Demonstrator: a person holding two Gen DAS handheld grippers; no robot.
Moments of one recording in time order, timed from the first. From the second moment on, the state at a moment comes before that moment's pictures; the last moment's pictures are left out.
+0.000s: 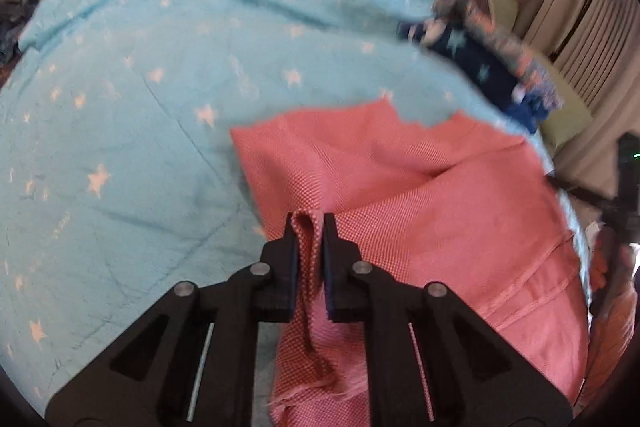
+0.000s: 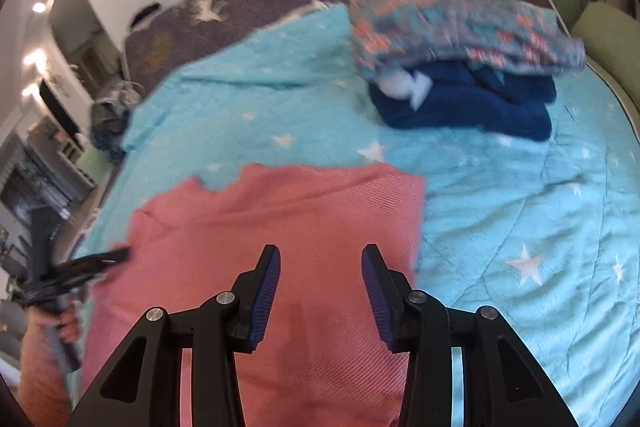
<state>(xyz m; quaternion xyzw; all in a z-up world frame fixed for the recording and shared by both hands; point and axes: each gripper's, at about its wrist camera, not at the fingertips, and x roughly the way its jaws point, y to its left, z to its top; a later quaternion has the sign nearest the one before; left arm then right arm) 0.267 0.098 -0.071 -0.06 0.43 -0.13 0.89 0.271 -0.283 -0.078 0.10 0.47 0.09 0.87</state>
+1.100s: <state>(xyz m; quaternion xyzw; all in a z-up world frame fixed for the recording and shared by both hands) 0.132 0.101 -0.047 -0.06 0.39 -0.14 0.91 0.105 -0.322 -0.035 0.12 0.39 0.05 0.91</state>
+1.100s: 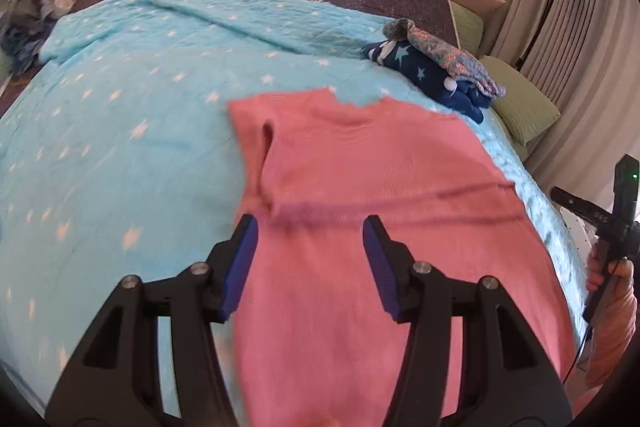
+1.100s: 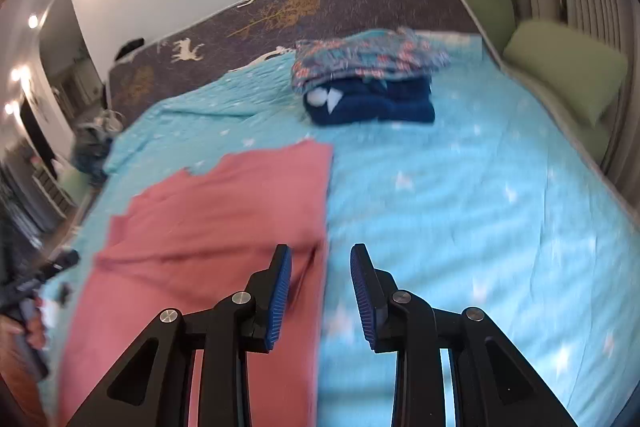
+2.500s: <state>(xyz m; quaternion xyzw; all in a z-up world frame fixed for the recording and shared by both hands) -0.058 0.132 -0.105 -0.11 0.48 -0.16 0.85 -0.090 -0.333 -0.089 0.23 0.48 0.22 0.82</state>
